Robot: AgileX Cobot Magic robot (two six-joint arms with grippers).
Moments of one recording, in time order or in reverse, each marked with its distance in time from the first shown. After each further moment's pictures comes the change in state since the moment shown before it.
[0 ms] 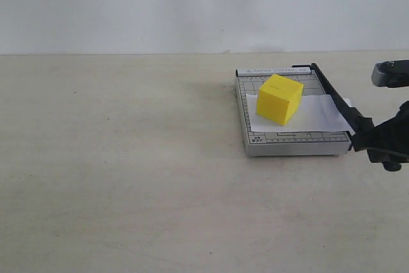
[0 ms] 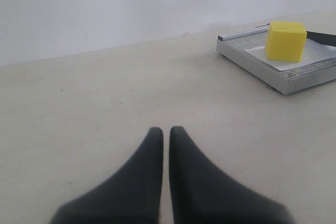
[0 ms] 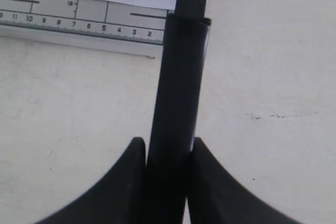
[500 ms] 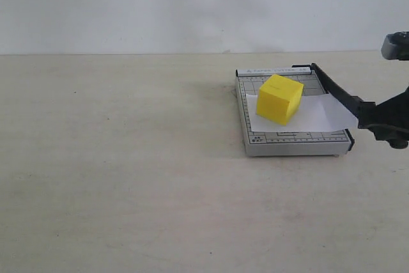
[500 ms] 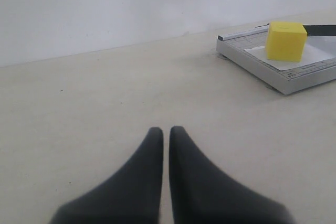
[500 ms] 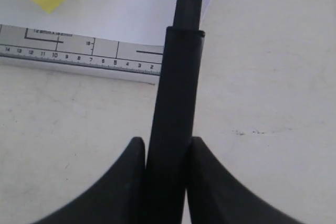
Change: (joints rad) left arm 0.000 0.000 0.000 0.000 0.000 0.000; right arm 0.000 -0.081 -0.065 -0.068 0.080 0.080
